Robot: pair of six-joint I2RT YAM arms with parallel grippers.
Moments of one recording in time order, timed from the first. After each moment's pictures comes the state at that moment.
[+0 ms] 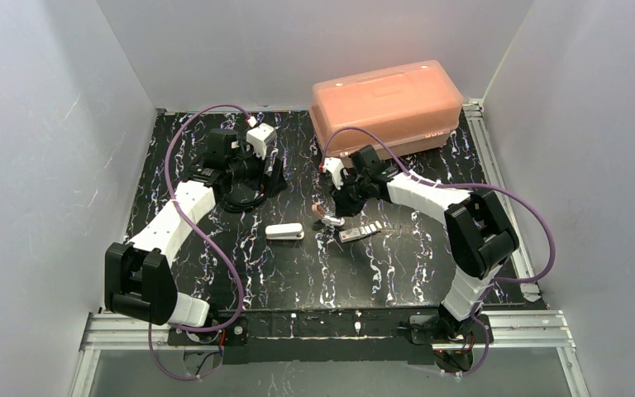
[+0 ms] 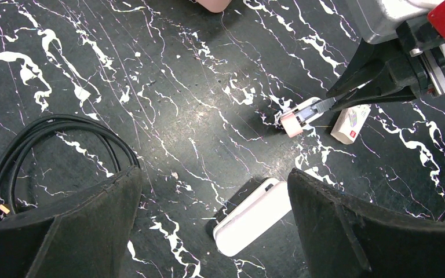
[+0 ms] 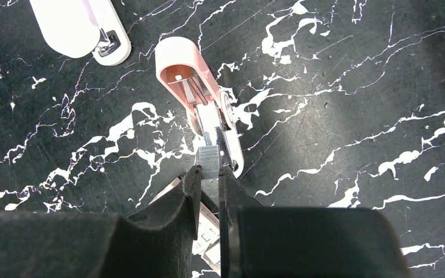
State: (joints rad) left arm -0.26 1.40 1.09 -0.36 0.47 0.15; right arm 0.62 1.76 1.18 -0.39 -0.46 -0.34
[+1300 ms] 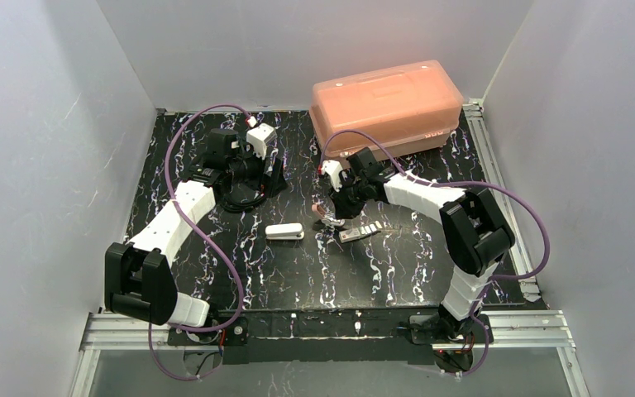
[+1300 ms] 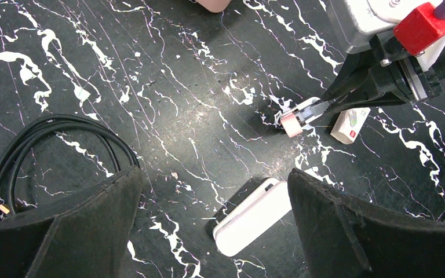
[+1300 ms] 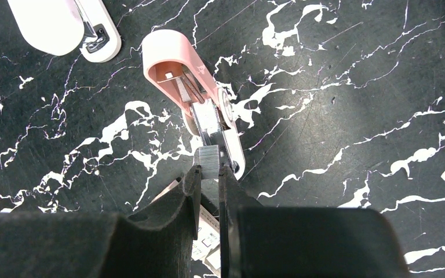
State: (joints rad) left arm -0.26 1.40 1.09 -0.37 0.47 0.15; right arm 0.63 1.79 1.18 -0.39 -0.44 -0.32
